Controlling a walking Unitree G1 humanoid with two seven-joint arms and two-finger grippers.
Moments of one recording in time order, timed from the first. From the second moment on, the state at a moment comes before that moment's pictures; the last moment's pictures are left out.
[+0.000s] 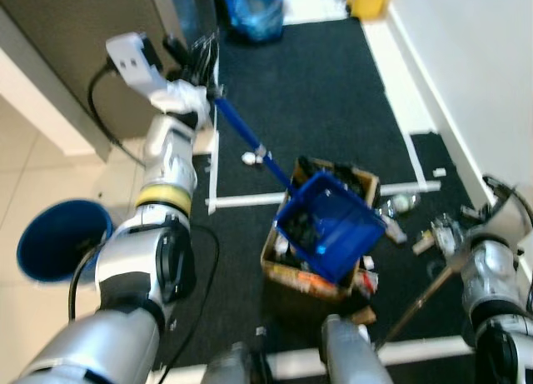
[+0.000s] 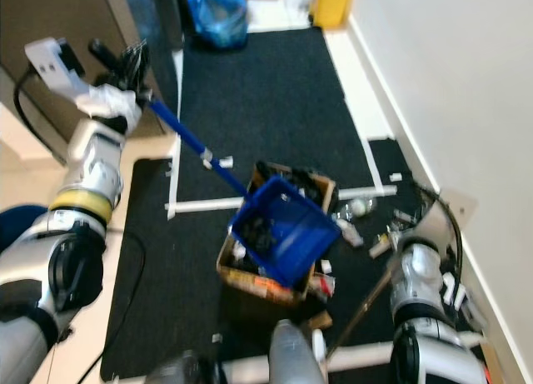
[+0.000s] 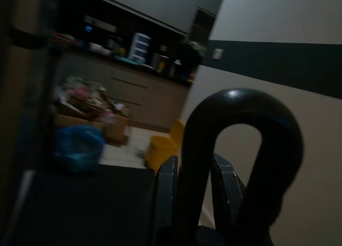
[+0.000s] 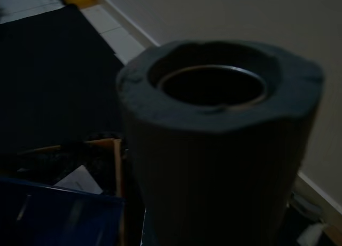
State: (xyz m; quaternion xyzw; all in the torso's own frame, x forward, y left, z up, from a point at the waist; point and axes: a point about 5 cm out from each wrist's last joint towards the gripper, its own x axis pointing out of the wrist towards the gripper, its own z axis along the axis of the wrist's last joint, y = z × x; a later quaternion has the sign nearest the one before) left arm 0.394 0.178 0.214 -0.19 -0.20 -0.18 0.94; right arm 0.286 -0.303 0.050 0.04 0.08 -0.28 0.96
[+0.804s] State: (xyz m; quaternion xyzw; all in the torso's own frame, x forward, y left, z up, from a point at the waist) left arm 0.393 0.144 0.225 -0.09 -0.23 -0.22 0.94; right arm 0.284 -0.300 0.048 0.04 0.07 -0.28 0.96
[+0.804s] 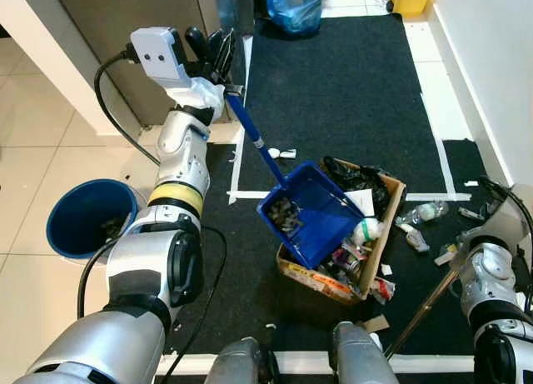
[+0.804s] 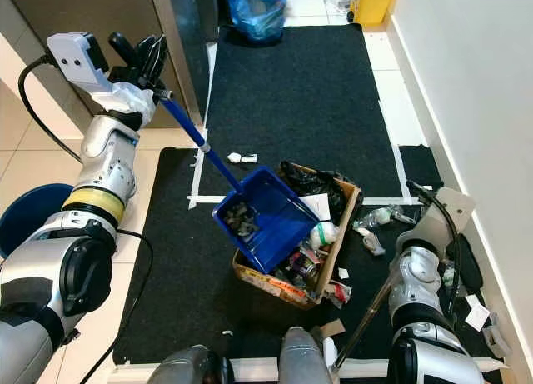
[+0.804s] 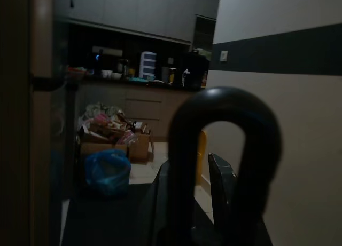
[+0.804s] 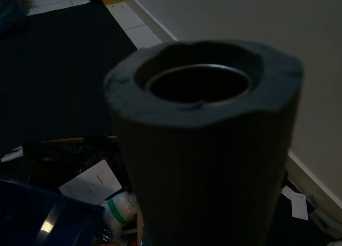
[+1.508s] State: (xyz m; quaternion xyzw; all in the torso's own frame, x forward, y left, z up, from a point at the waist) left arm 0.388 0.108 0.234 0.02 -0.26 -0.26 0.93; right arm 0.281 -0.300 0.048 0.03 0.06 -0.28 0.96
